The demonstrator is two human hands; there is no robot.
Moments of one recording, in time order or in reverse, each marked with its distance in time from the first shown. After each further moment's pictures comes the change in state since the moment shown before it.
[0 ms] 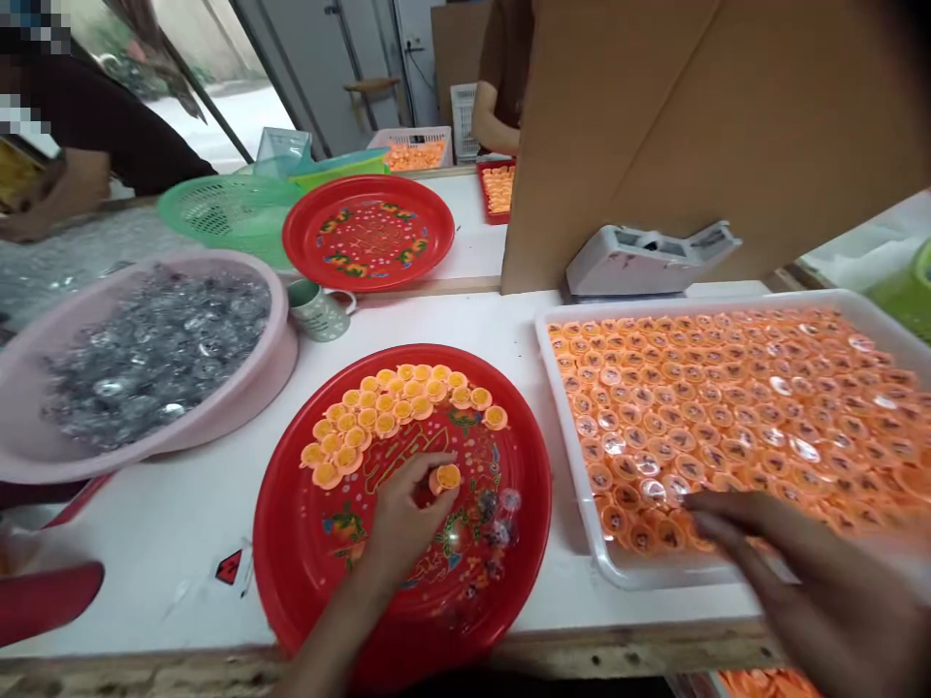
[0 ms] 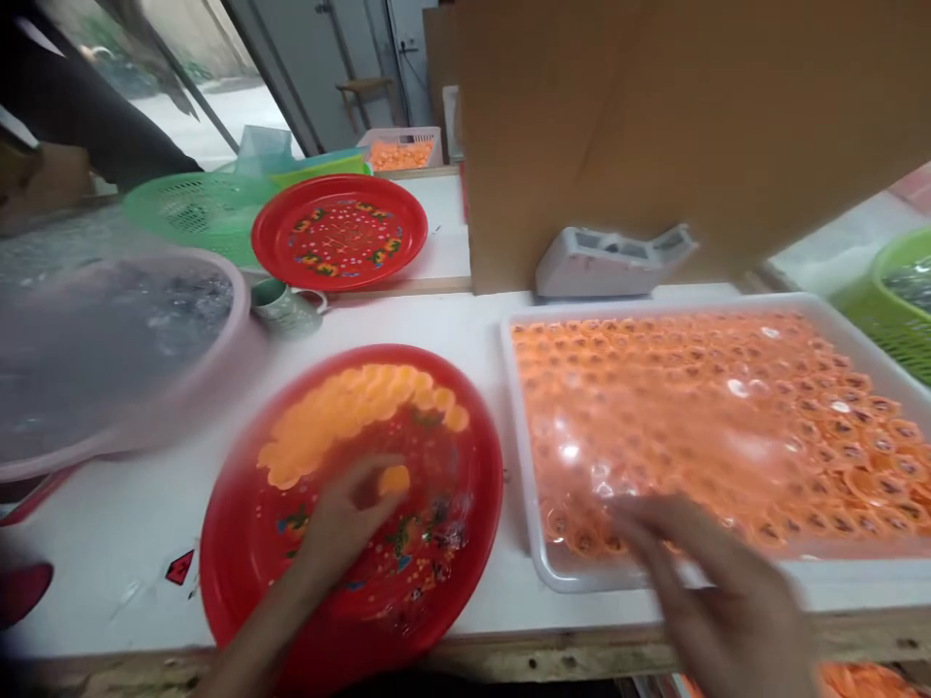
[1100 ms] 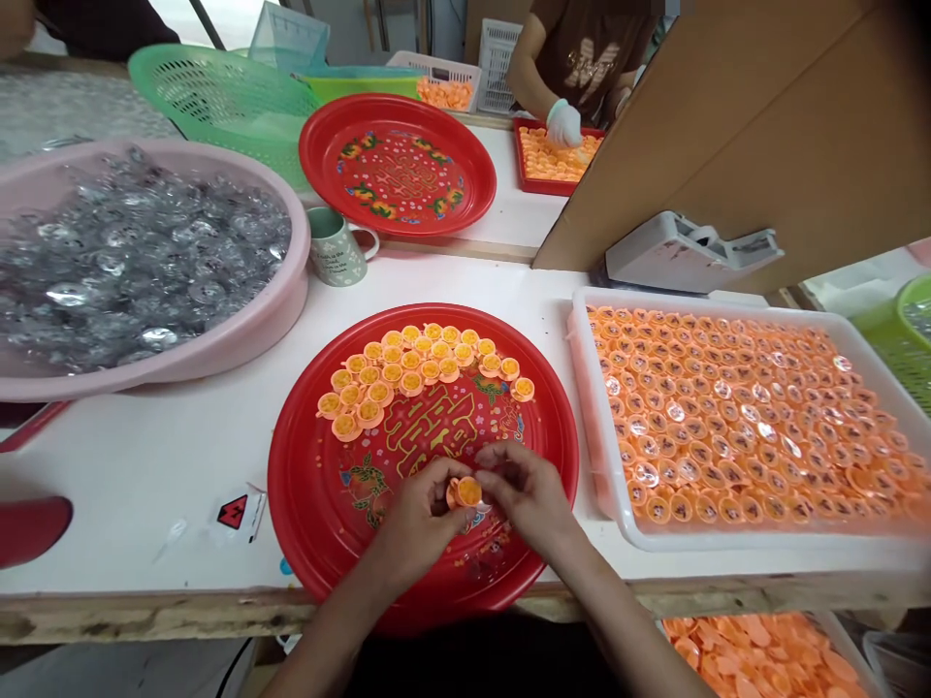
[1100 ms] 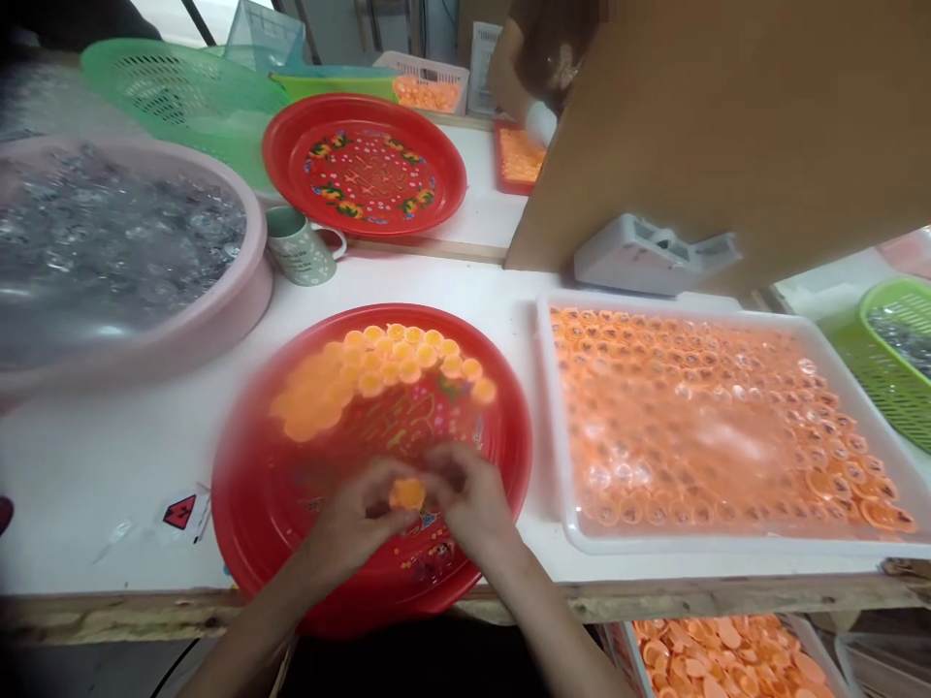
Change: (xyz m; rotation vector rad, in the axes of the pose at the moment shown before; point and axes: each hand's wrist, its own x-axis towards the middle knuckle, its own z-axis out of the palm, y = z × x) left_hand -0.038 -0.019 -0.033 -0.383 -0.278 -0.239; right_hand -0.030 -0.126 0.187 0.578 -0.546 0.272
